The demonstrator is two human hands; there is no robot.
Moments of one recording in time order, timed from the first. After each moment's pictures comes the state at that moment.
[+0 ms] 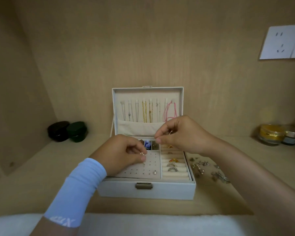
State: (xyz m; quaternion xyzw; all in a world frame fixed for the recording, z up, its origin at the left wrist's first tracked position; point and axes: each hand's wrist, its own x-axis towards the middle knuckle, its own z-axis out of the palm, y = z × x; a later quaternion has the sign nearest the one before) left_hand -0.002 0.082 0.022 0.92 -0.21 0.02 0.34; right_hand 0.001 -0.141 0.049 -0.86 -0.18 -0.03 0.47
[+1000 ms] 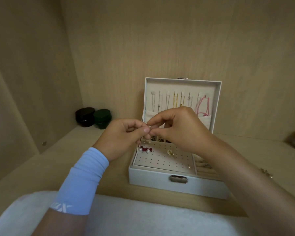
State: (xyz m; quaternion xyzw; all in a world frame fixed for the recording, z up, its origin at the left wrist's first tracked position) left_hand -0.008 0.142 0.020 0.80 -0.17 0.08 0.58; right_hand 0.007 -0.051 0.042 -0.86 -0.29 -0.14 0.40
